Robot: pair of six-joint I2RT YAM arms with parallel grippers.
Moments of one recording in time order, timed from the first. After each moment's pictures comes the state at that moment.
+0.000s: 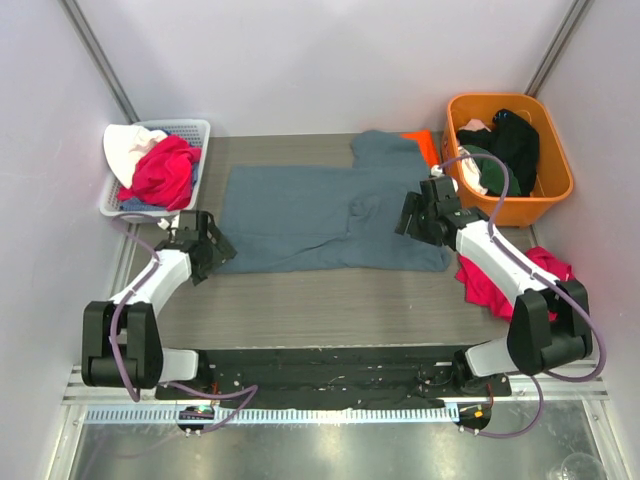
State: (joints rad) left arm -0.04 1.32 0.73 -0.44 -0.14 -0.71; right arm 0.28 1.41 1.02 -0.47 0.08 0.54
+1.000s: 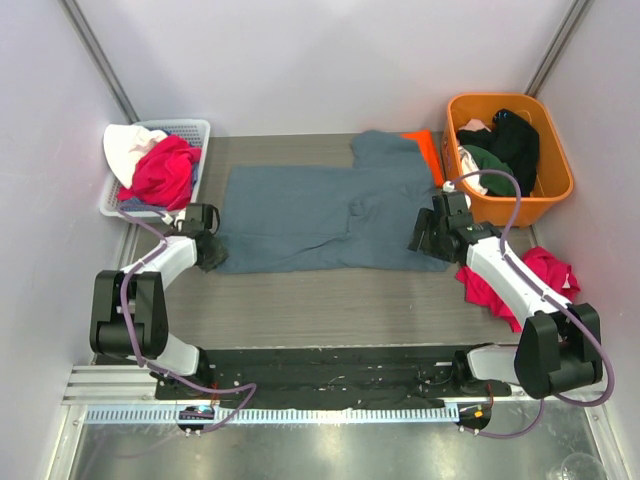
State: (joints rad) left arm -0.04 1.50 0.80 -0.39 -0.20 -0.71; right arm 0.22 1.28 0.88 -0.56 0.11 0.50
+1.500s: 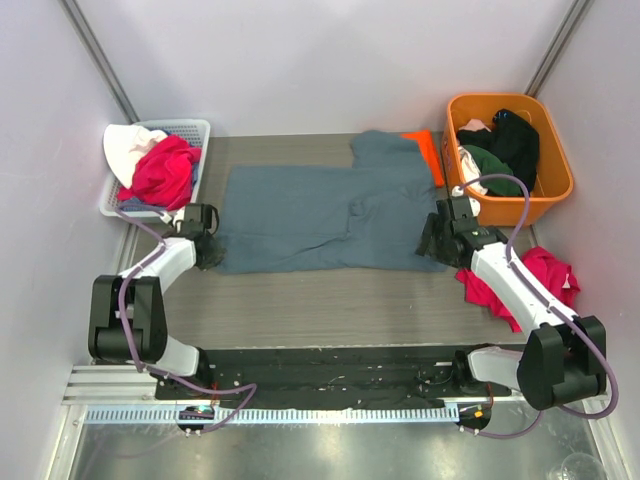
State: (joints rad) left arm -0.05 1.48 0.80 -0.39 -0.22 -0.70; right arm 0.21 1.22 0.87 -0.63 0.18 0.52
